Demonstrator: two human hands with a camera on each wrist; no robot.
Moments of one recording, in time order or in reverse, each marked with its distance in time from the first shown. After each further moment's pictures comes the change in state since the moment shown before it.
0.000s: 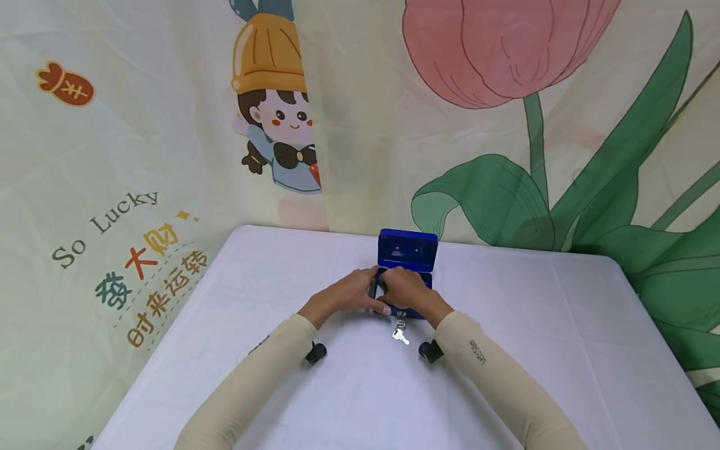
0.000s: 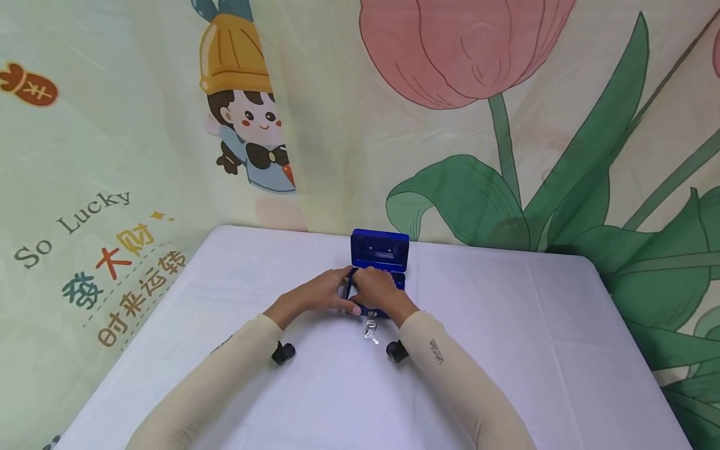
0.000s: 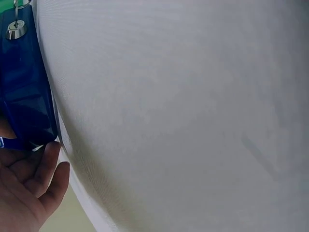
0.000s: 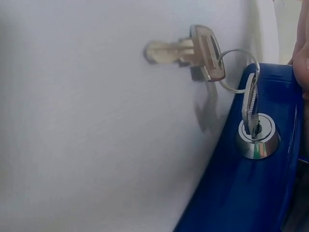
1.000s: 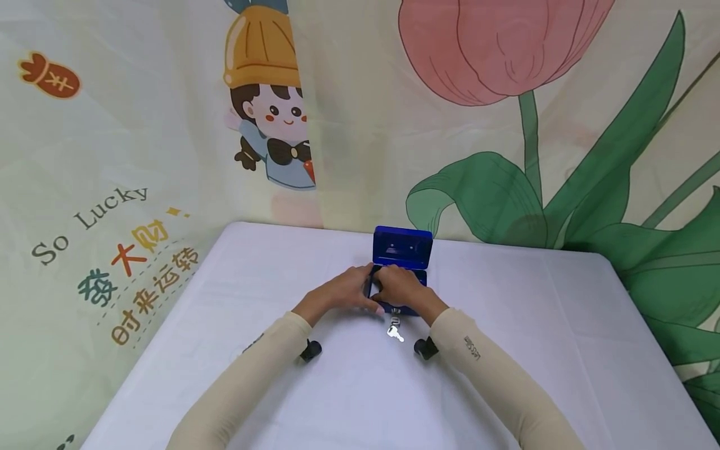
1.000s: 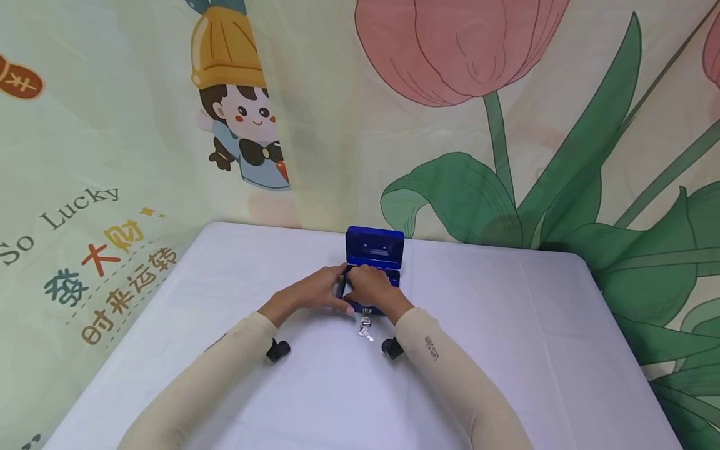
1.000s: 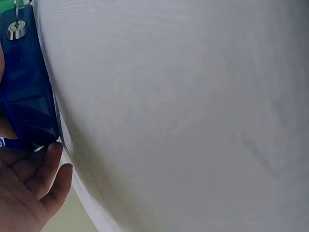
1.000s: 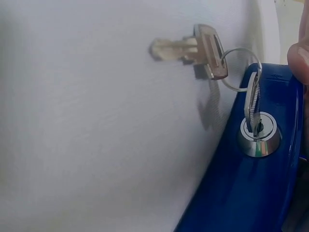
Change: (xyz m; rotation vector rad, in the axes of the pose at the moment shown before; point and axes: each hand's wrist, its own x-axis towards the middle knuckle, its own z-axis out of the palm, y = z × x) left_hand 0.011 -0.003 -0.002 -0.016 0.002 -0.026; right_hand 0.013 0.010 -0.003 -0.031 -0.047 -0.011
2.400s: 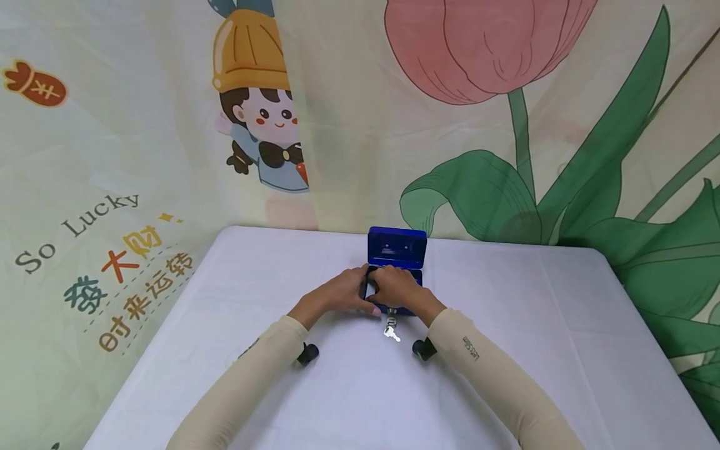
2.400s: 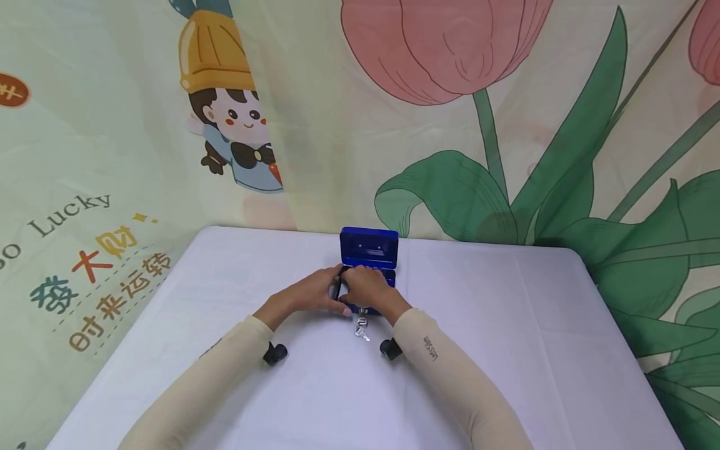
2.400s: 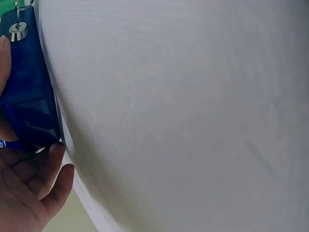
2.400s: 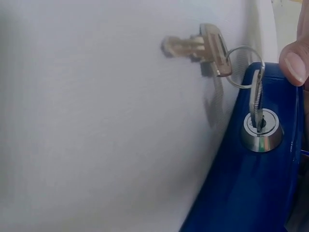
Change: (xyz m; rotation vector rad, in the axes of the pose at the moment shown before) left_hand 0.002 0.000 0.002 0.002 0.008 -0.005; right_hand -0.001 0.007 0.003 -0.030 0.037 -0.038
